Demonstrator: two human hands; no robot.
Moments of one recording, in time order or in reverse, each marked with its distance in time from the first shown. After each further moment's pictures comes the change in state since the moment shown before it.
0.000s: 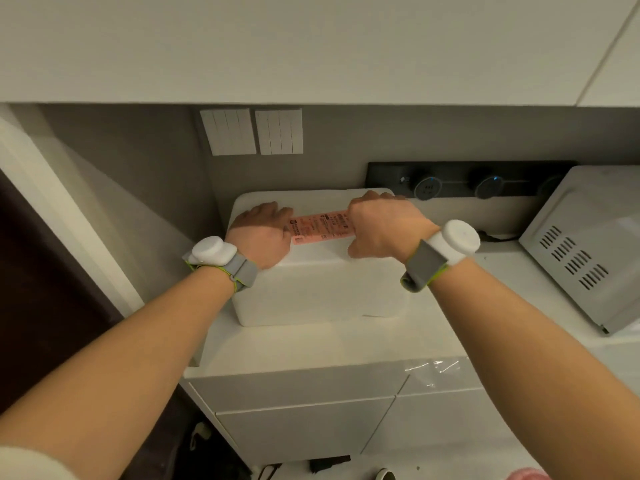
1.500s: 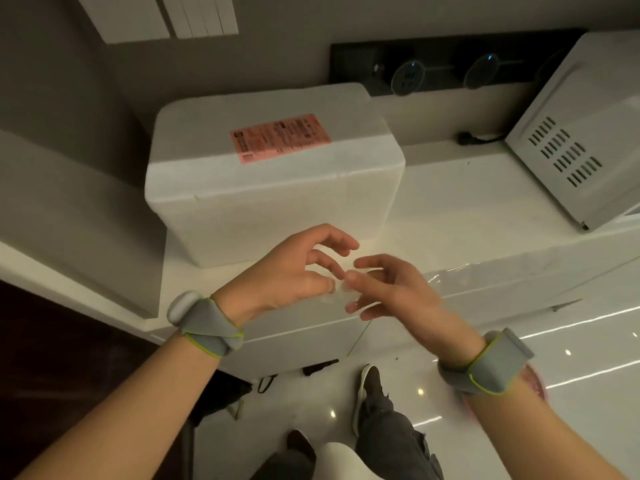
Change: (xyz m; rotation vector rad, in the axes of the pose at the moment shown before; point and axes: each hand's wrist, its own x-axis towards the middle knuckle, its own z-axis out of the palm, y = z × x) left_hand -0.102 0.103 0.024 -1.274 -0.608 0.086; right_hand -0.171 -0.027 0.112 1.669 -0.297 0.713
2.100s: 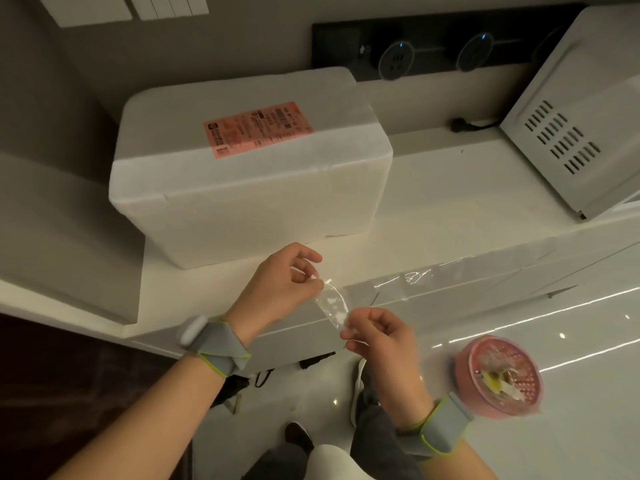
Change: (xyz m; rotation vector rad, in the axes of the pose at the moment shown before) left_hand 0.016 -0.054 0.025 0.037 0.290 -0.215; right_hand -0.006 0.096 0.036 0.451 0.420 0.045
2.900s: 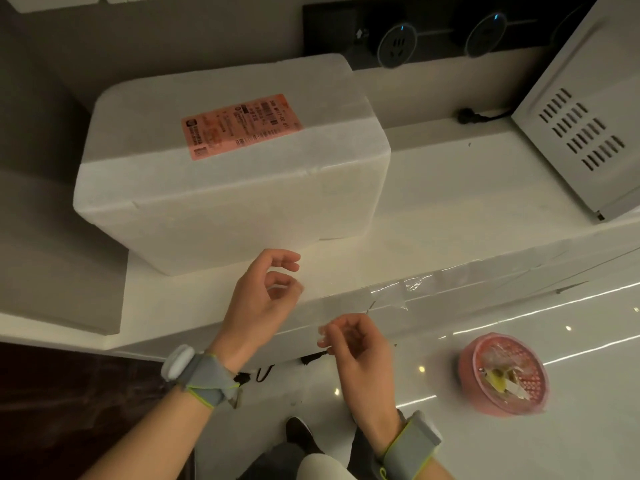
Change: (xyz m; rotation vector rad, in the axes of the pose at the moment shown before) left_hand 0.005 -0.031 0.009 -0.137 0.183 0.094; right_hand 0.006 0.024 0.013 -0.215 -0.079 -0.319
